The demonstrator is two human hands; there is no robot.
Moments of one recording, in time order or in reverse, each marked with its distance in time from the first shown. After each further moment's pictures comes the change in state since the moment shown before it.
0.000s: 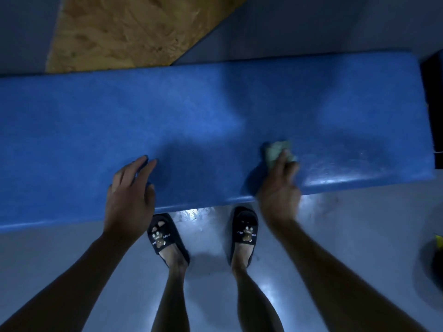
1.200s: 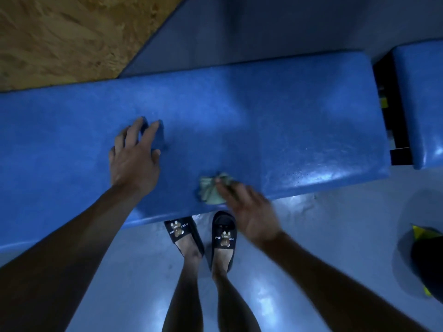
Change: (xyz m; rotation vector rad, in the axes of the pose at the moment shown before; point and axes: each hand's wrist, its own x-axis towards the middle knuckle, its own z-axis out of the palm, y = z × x) left_hand 0.109 0.125 0.022 0.118 -0.099 -0.072; right_hand 0.012 0.083 -0.019 0.059 -0.024 -0.771
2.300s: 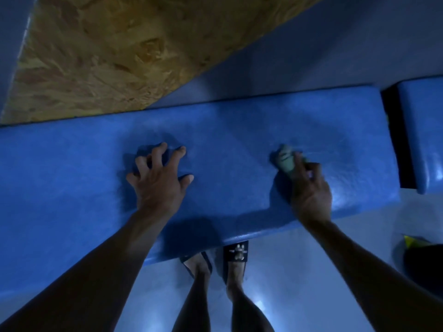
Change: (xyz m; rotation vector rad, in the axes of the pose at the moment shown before) left_hand 0.039 -0.016 -0.009 0.076 -0.078 -0.052; right_hand 0.073 0.073 -0.031 -0.075 0.141 0.578
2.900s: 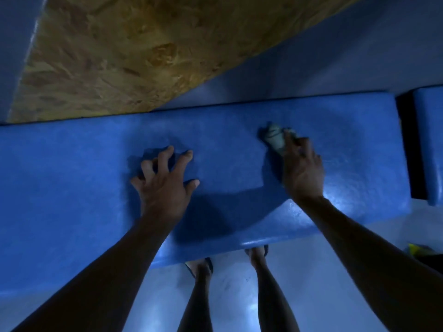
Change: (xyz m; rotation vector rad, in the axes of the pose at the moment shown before) left_hand 0.001 -0.006 0.003 -0.006 0.067 0.034; right_hand 0.066 -0.040 0.009 -0.078 0.047 -0.176
